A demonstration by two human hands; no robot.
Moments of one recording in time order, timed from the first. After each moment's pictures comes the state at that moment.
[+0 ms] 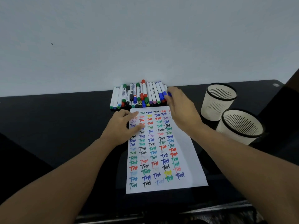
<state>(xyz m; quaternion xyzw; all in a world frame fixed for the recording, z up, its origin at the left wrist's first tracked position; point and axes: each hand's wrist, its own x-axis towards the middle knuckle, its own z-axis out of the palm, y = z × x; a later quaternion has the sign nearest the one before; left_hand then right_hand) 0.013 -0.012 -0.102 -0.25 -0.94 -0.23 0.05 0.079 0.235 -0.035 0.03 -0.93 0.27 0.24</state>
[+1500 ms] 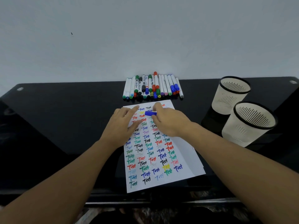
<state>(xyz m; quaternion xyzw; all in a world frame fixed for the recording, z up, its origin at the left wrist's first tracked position) 0.061 -0.055 -0.108 -0.26 -0.93 -0.20 0.15 0.089 0.172 -0.056 0.11 -0.98 0.13 -0.04</state>
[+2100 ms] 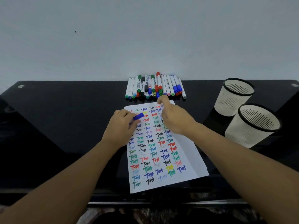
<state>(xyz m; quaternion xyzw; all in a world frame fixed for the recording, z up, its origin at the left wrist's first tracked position) 0.059 -0.062 -0.114 -0.23 -0.94 -0.20 0.16 0.088 0.174 -0.055 0.10 -0.97 0.24 0.01</state>
